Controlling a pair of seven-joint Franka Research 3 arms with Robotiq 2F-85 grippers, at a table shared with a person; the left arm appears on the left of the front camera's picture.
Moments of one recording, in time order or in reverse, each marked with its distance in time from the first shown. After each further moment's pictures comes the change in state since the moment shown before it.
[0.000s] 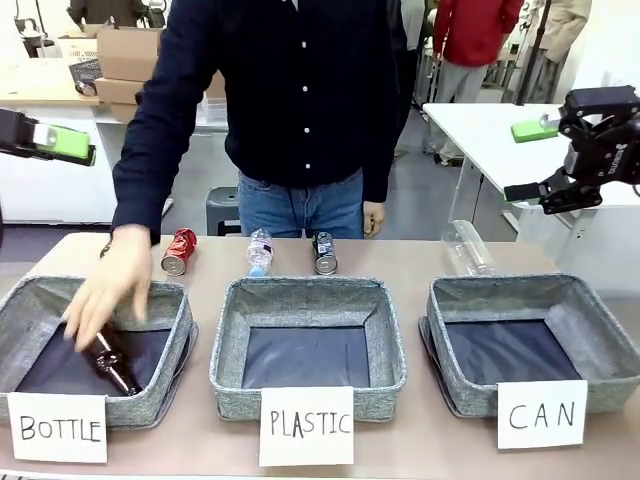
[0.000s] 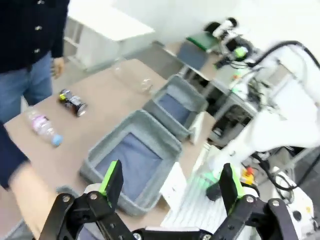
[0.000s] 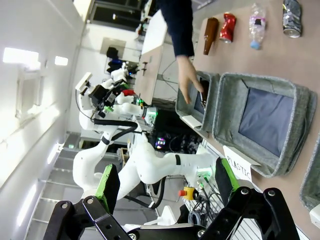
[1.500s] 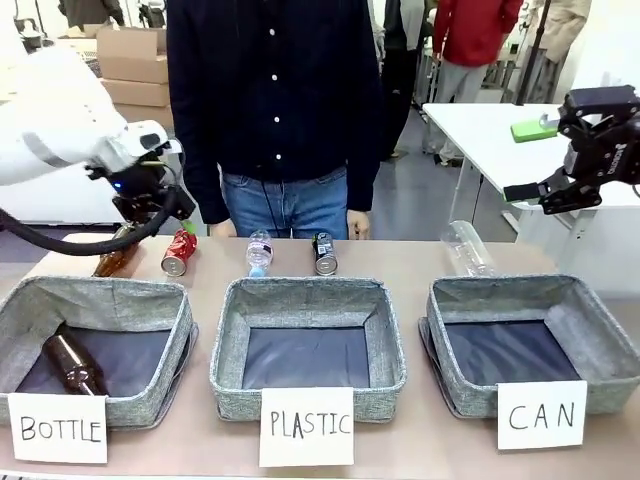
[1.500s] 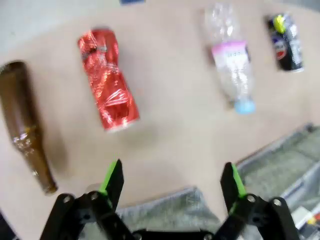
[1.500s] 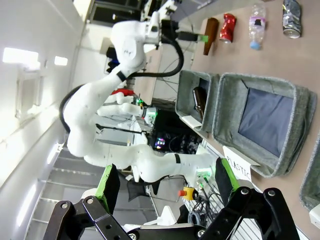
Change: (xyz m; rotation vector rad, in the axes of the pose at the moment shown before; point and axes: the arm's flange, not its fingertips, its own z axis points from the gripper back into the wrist) left arm 0.001 0.297 -0.179 0.651 0.645 0.501; right arm 0.000 0.000 0.000 -0.001 -0.001 0.001
